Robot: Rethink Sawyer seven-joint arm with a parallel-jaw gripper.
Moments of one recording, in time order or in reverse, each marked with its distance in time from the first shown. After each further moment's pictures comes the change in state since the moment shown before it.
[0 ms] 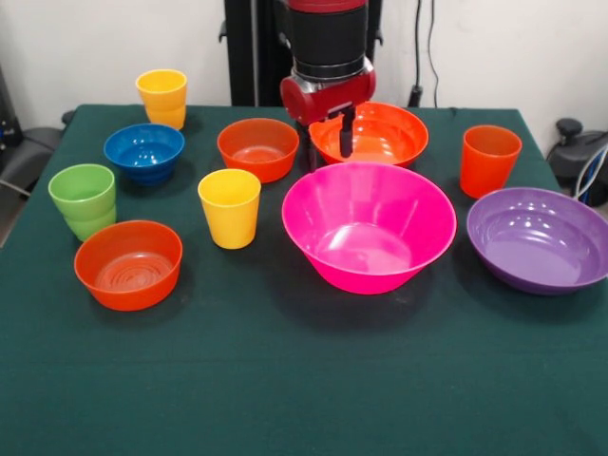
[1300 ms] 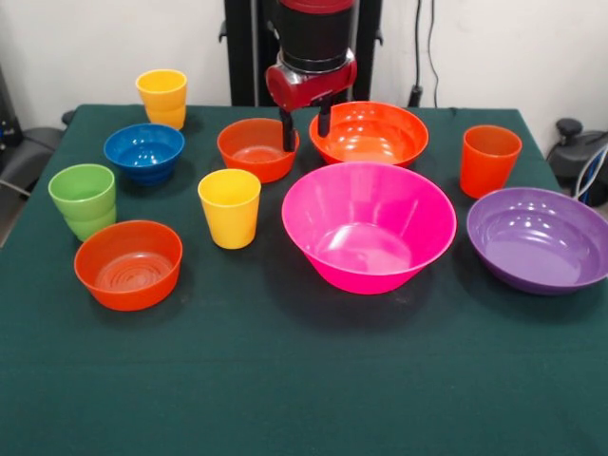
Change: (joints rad) arm -0.010 -0.002 0.002 0.036 -0.049 0.143 0.000
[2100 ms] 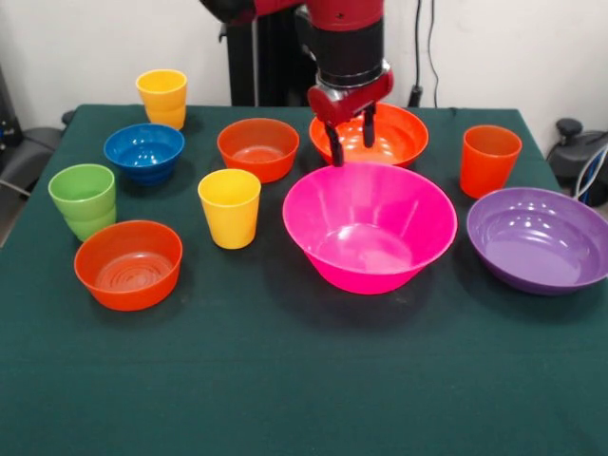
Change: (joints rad) arm -0.016 0.100 0.060 0.030 0.000 -0.132 0.000
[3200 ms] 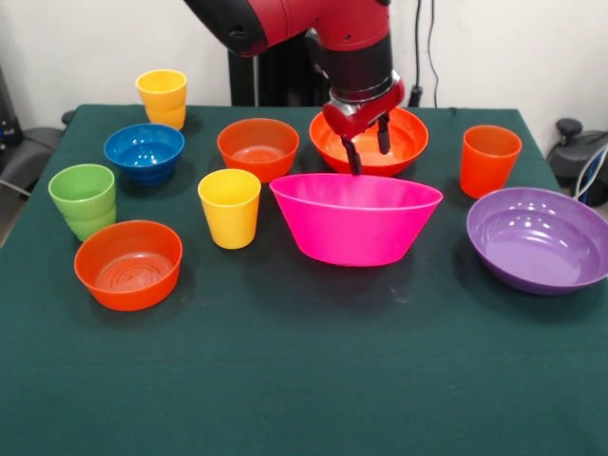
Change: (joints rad) arm -0.019 0.090 0.017 0.004 -0.043 -0.040 0.000
